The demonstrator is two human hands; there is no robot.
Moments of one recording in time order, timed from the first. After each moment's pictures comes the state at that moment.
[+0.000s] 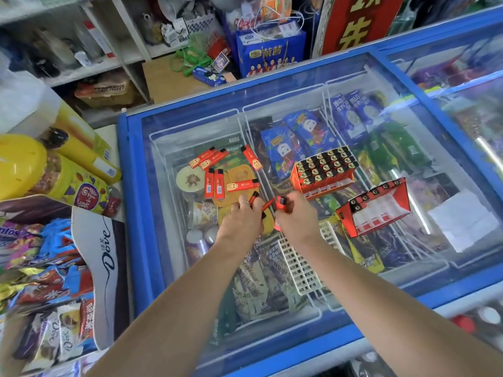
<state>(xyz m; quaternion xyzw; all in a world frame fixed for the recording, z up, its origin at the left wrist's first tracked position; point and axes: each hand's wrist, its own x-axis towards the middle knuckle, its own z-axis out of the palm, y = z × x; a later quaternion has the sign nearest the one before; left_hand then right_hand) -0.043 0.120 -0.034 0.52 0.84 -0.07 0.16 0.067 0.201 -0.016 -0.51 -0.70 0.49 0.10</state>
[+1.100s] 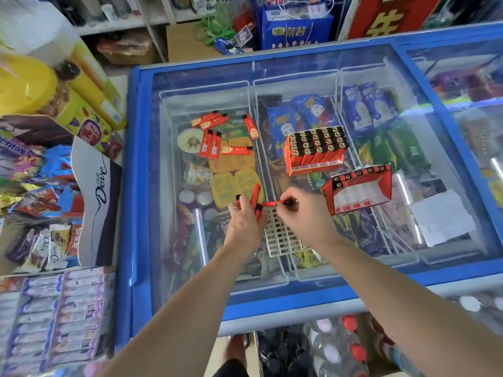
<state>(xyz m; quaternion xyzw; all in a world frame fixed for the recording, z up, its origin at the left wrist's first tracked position) 0.063 0.088 -0.040 0.20 0.90 0.23 0.31 0.157 0.205 0.000 -0.29 -0.87 0.38 0.09</state>
